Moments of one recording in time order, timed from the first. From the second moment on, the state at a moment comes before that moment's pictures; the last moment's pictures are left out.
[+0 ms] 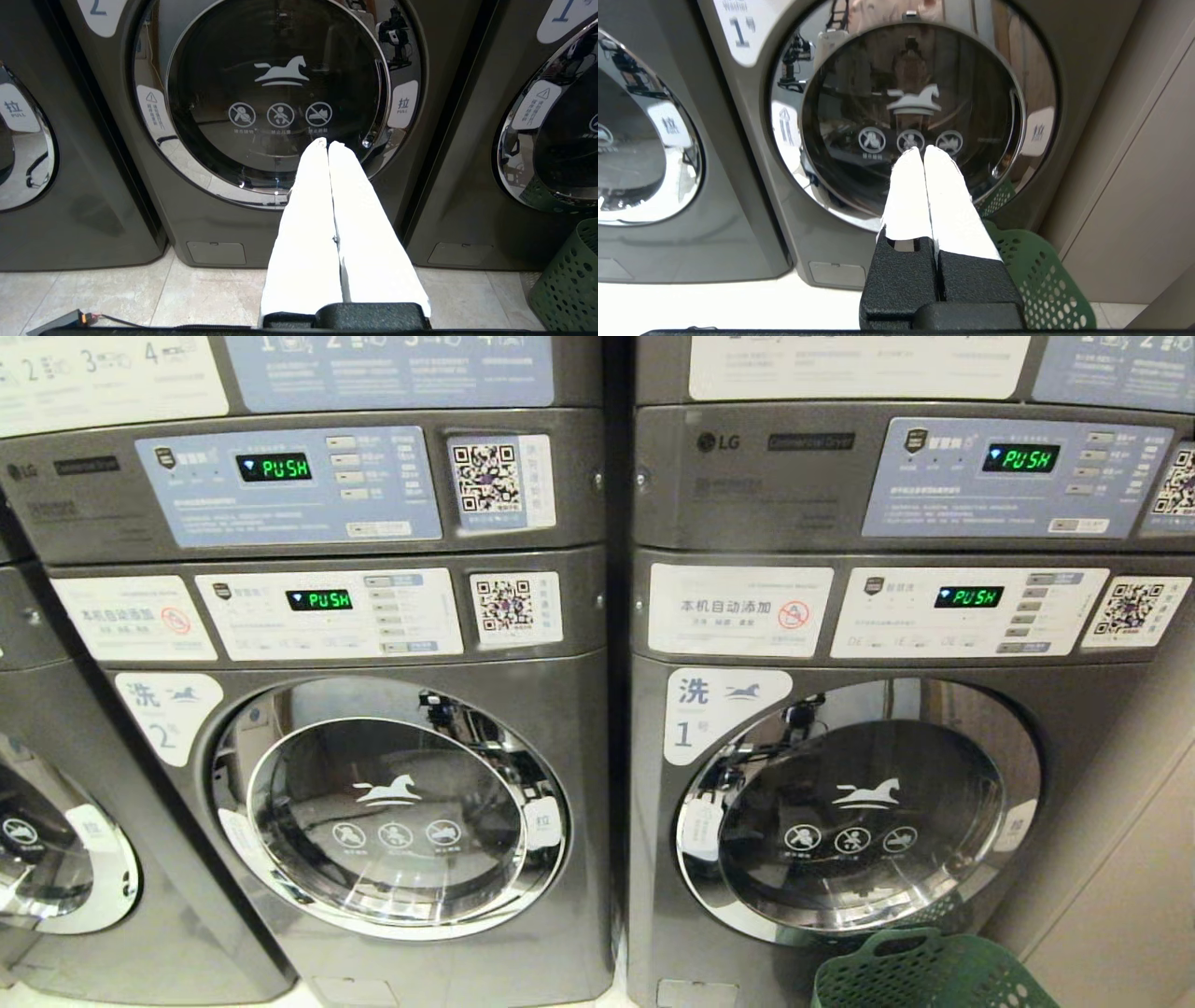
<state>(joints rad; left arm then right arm) 0.00 0.00 -0.01 0.03 0.00 0.00 0.00 0.00 0.00 0.00 0.00 0.00</state>
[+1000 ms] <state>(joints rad) 0.00 0.00 -0.01 0.03 0.00 0.00 0.00 0.00 0.00 0.00 0.00 0.00</state>
